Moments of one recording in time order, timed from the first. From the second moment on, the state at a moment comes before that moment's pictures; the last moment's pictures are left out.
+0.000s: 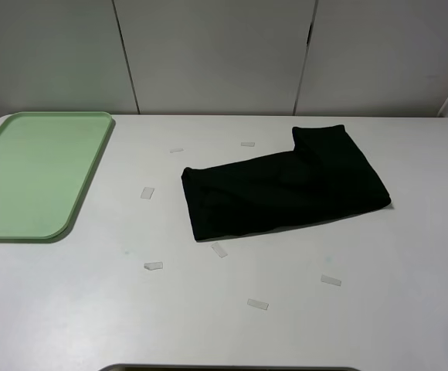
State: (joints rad) left arm -0.25 0.00 -0.49 0.04 1.07 0.16; right arm 0.23 -0.01 -0.49 0.02 1.03 0.02
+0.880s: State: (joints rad) left arm -0.25 0.00 -0.49 0.04 1.05 0.16; right arm 0.23 -0.01 -0.49 0.02 1.03 0.03
